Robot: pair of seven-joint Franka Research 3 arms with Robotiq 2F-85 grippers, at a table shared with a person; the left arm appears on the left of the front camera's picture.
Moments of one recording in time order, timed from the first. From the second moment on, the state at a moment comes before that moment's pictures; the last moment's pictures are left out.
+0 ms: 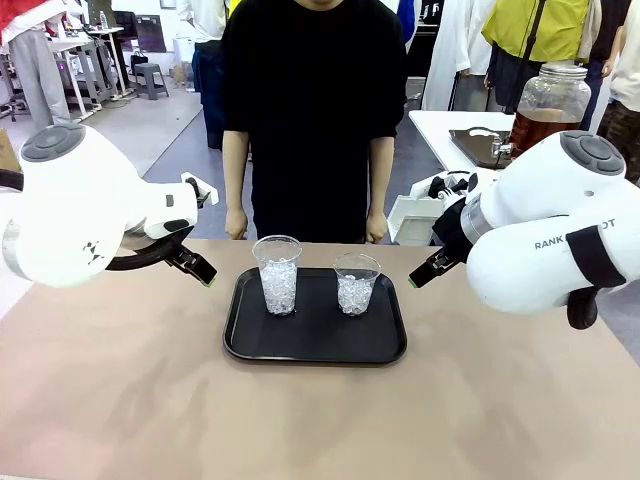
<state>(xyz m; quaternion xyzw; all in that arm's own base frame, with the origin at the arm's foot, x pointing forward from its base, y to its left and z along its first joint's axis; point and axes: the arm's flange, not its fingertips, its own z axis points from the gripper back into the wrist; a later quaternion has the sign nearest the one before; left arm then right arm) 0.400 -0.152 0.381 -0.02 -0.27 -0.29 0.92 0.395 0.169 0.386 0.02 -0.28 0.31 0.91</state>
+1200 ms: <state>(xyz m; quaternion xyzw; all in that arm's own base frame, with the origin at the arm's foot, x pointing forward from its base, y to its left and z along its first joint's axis) 0.414 -0.138 0.477 -0.10 -0.24 -0.29 0.92 0.402 0.150 0.491 0.15 -0.24 0.28 0.92</state>
